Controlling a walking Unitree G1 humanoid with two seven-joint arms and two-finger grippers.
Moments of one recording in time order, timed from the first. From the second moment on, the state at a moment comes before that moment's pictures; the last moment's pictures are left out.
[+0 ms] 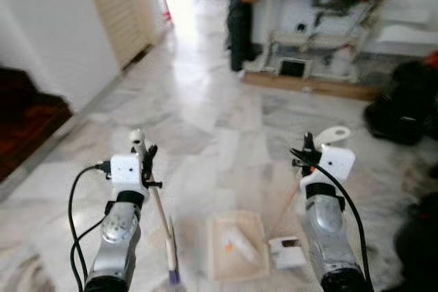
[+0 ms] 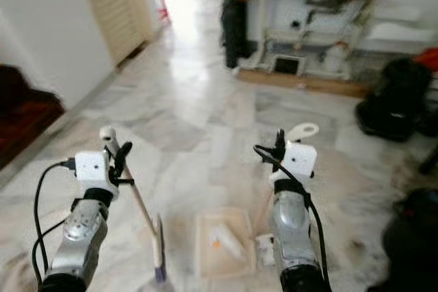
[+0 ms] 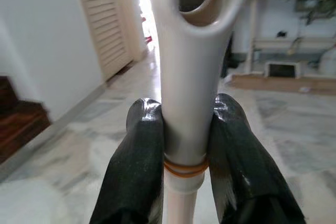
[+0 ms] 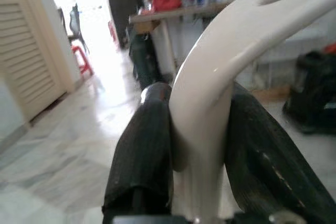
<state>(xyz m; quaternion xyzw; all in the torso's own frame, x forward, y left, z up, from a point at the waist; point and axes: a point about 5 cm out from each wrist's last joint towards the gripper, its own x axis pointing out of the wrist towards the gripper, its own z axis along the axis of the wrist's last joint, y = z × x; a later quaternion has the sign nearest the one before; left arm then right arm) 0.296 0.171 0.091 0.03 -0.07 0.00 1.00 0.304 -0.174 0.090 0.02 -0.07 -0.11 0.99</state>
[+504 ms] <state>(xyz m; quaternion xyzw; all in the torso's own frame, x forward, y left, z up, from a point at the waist) 0.294 0.170 0.093 0.03 -0.07 0.00 1.00 0.304 -0.177 0.093 0.02 -0.07 -0.11 0.99</state>
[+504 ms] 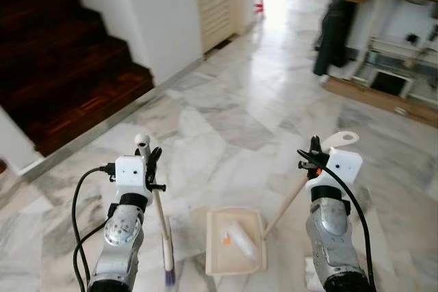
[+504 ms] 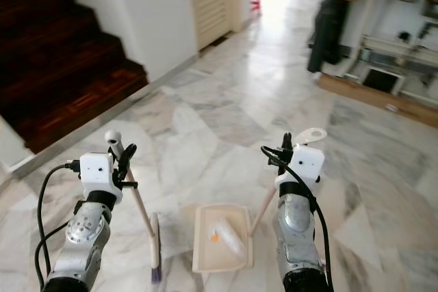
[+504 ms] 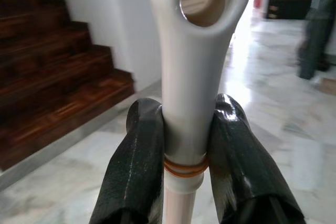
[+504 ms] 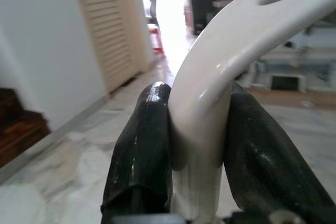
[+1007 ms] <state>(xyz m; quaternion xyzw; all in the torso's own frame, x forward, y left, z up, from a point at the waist) 0.288 0.183 0.088 0.04 -0.05 0.01 1.00 0.308 -0.165 0.095 0.01 -0.07 -0.09 0.99</state>
